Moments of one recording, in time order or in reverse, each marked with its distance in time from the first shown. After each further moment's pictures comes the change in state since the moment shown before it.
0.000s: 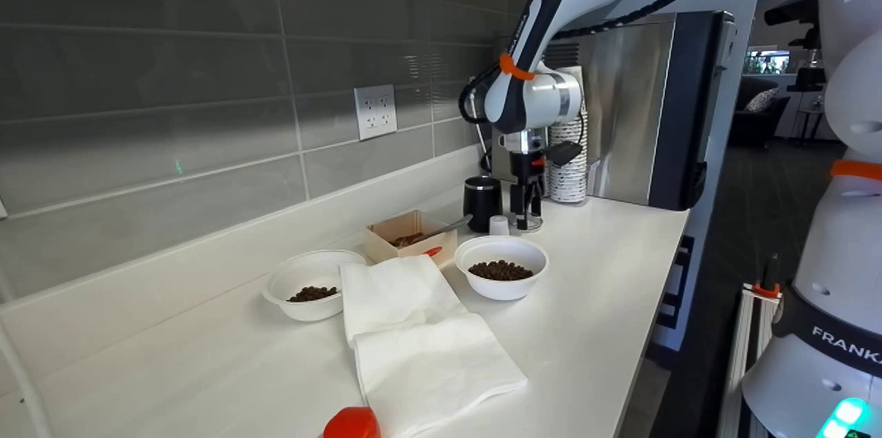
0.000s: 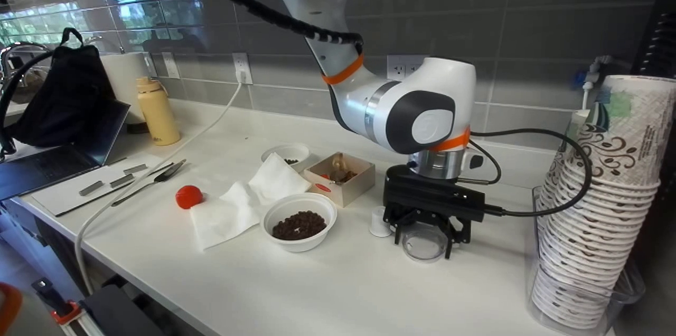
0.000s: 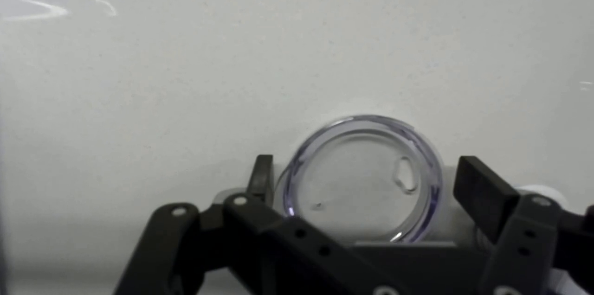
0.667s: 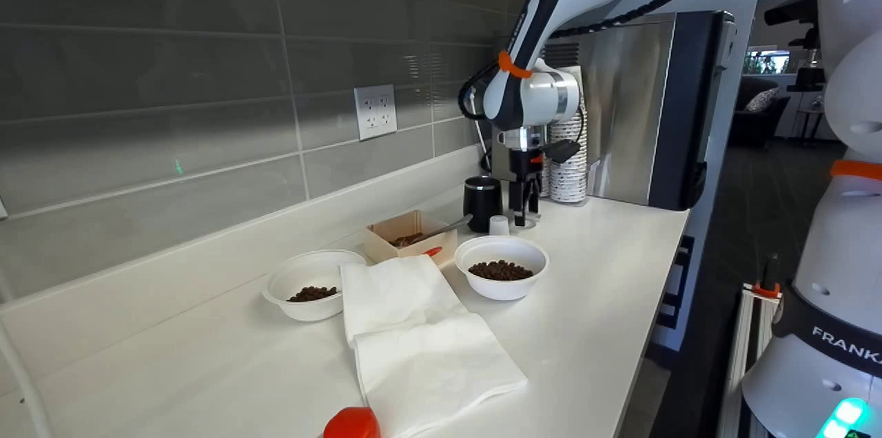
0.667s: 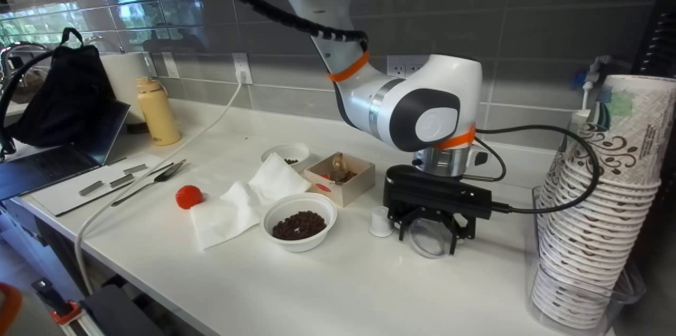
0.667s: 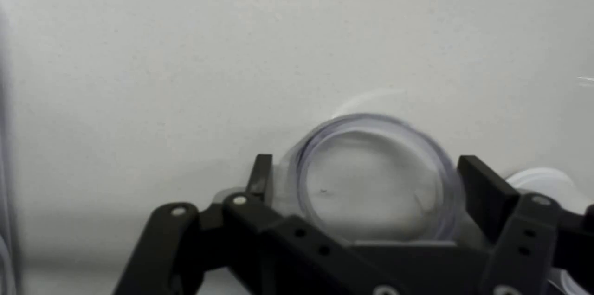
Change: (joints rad) arm -0.001 0.005 -0.004 0.022 0.029 0.000 -0.045
